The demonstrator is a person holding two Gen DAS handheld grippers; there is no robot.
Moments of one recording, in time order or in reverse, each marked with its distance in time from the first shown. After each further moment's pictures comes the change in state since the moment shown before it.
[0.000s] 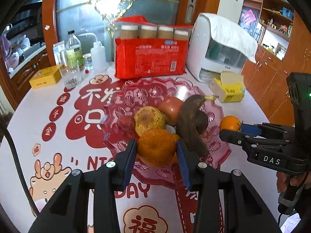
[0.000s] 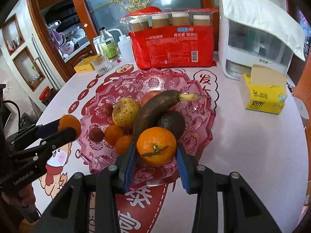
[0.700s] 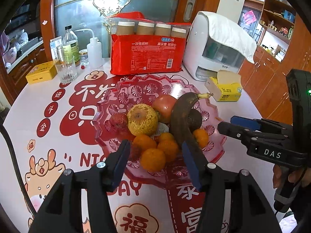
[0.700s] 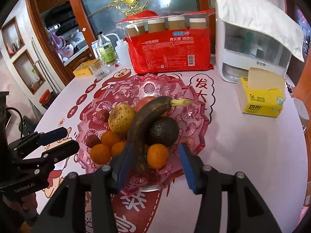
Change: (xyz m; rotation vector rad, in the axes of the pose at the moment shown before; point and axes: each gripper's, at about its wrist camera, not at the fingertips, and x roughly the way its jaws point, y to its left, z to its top) left arm -0.004 -0.006 0.001 -0.030 0.017 -0.024; right arm -0.008 -0.014 0.007 0.012 -0.027 0.006
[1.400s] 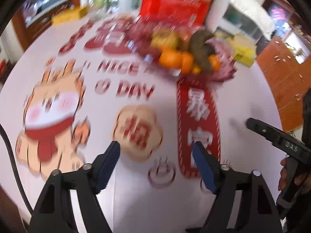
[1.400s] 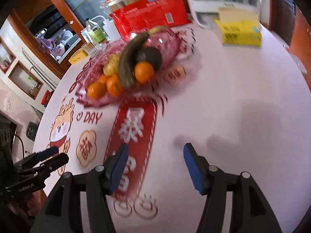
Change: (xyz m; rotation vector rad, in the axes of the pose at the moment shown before) left arm -0.039 0.003 -0.134 -0.209 0.275 0.095; right arm -0.029 -0.021 -0.123 0.190 0.152 0.037
